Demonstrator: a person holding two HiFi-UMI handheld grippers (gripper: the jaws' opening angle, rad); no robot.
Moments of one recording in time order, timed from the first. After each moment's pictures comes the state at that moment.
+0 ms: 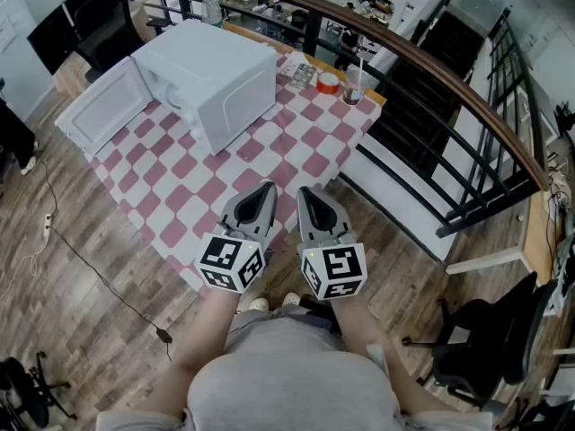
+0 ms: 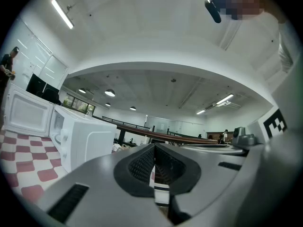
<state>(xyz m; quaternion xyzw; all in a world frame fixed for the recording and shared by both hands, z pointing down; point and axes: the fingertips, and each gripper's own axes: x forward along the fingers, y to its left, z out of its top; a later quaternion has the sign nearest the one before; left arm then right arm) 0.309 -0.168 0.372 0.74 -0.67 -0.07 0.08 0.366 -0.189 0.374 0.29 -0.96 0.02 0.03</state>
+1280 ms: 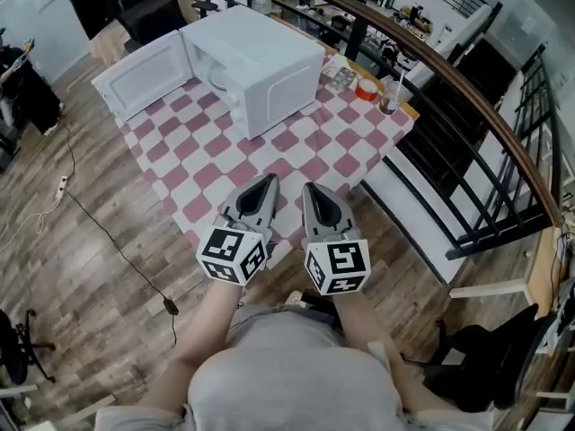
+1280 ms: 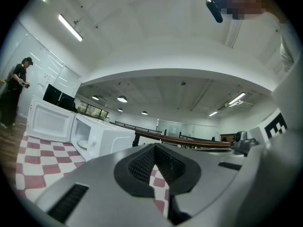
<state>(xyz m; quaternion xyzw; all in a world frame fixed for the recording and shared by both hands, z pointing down) 0.260 -0.112 0.367 0.68 -0.72 -0.08 0.07 0.321 -0.144 0.377 0.22 -0.97 0.02 0.02</state>
